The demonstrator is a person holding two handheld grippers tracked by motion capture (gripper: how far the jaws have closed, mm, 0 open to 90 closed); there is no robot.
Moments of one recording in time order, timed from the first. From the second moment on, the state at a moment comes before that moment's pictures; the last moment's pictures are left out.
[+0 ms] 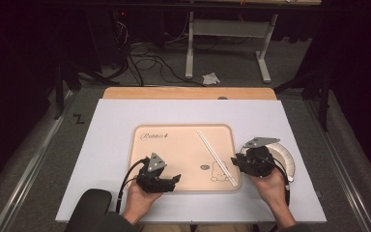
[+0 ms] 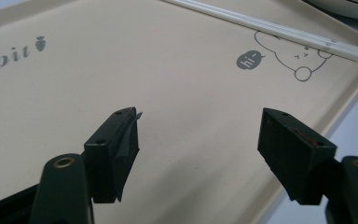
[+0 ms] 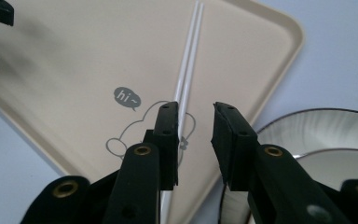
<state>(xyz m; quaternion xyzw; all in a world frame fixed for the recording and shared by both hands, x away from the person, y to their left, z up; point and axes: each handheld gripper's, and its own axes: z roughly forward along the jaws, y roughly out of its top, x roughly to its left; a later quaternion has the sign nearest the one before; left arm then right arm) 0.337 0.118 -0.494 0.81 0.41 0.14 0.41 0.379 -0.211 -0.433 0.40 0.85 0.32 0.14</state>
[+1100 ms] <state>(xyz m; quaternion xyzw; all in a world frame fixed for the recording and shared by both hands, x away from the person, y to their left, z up) 0.346 0.105 -0.493 0.82 0.38 0.13 0.41 0.367 -0.297 -0.428 0.49 0.81 0.27 0.18</state>
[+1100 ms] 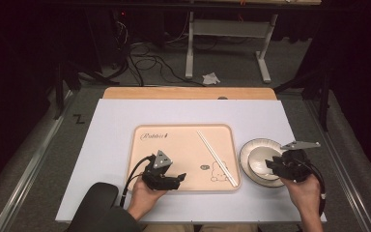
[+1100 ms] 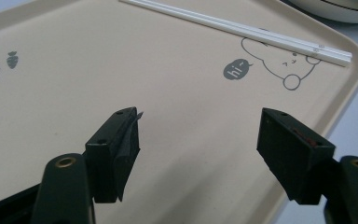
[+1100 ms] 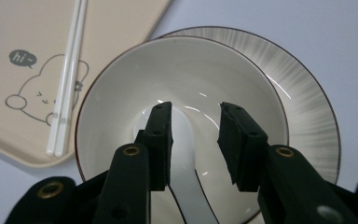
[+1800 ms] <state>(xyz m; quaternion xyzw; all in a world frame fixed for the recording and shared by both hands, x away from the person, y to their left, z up) 0.345 0.094 -0.493 0.83 0.36 0.13 0.41 0.361 -0.308 -0.434 0.49 0.83 0.24 0.14</state>
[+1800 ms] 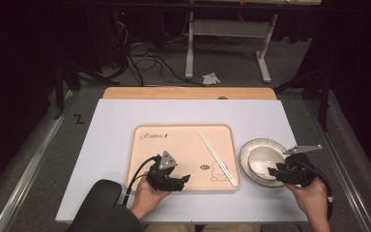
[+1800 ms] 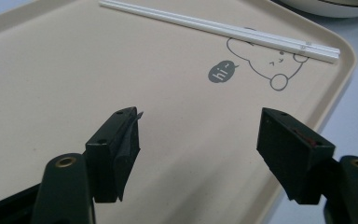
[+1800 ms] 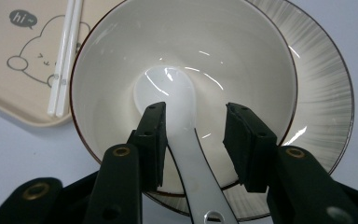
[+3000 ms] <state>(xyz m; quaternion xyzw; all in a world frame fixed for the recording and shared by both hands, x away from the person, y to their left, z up) 0.345 0.096 -0.492 0.82 0.37 0.13 0.41 0.360 -0.305 -0.429 0.48 0.83 0.26 0.14</state>
